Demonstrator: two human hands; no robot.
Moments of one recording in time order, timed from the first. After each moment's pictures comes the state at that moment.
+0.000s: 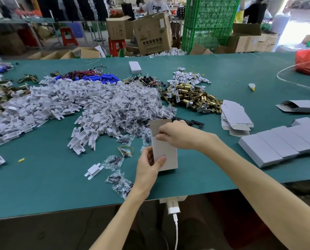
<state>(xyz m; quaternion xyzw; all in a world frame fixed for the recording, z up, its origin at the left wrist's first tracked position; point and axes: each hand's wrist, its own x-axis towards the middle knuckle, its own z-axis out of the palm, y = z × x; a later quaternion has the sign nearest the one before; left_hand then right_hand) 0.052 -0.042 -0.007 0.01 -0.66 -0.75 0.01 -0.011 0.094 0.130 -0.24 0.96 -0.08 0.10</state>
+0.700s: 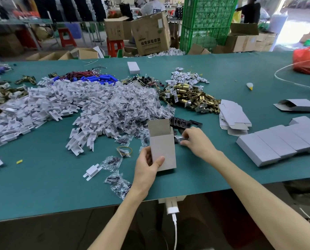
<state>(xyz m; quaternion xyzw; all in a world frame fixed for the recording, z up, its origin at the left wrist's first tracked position) 0.050 -0.042 -0.010 0.01 -0.69 -0.73 0.02 -0.032 0.166 0.037 -0.05 0.98 -0.21 -0.01</state>
